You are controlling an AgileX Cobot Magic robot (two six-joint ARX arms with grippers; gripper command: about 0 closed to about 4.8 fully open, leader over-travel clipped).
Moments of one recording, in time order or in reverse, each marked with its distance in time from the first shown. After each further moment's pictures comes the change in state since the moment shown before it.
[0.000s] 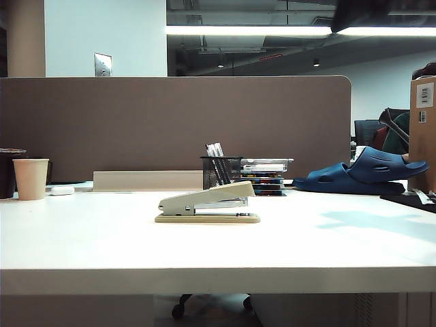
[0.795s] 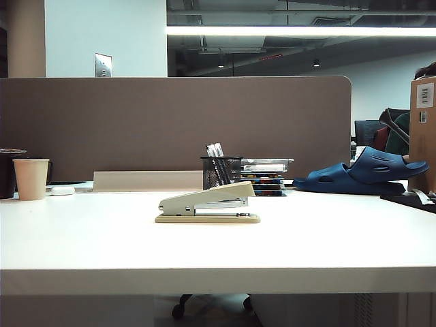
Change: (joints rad) left arm 0.000 0.000 0.000 0.180 -0.105 0.000; right arm -0.253 -0.879 -0.658 0.051 0.036 0.043
